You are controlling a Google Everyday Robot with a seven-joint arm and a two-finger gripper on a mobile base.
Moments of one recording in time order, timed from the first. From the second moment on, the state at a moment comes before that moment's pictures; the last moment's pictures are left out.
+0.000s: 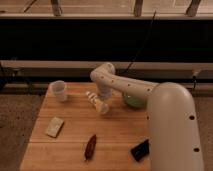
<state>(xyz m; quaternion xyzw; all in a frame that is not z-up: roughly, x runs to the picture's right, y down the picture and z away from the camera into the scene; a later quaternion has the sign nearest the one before) 0.007 0.096 0.898 -0.32 0.13 0.31 0.89</state>
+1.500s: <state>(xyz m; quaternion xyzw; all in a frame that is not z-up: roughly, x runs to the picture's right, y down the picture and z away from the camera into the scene) -0.070 0.078 0.932 -0.36 0.07 0.20 0.91</state>
